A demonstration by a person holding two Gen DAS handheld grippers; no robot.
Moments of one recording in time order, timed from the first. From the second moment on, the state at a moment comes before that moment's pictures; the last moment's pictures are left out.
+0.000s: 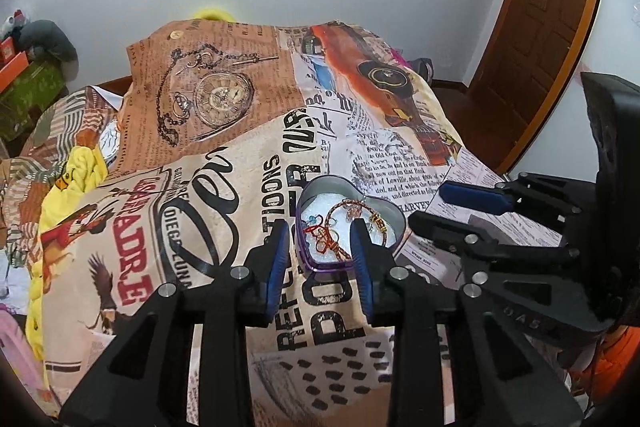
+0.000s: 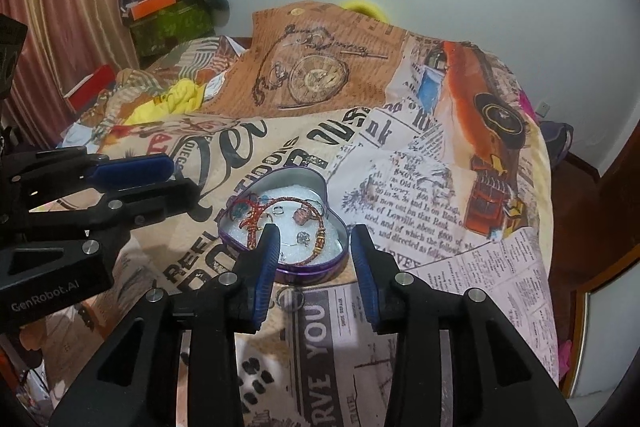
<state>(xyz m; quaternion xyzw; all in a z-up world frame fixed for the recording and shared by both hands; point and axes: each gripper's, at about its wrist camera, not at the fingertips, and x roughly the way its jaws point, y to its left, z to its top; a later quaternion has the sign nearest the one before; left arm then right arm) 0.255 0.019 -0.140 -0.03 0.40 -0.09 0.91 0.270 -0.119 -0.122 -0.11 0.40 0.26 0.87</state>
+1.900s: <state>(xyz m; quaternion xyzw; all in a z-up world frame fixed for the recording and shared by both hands) 0.245 -0.004 -0.210 -0.01 0.46 -0.12 0.88 0.260 -0.129 -0.179 -0.12 0.48 0.29 0.82</state>
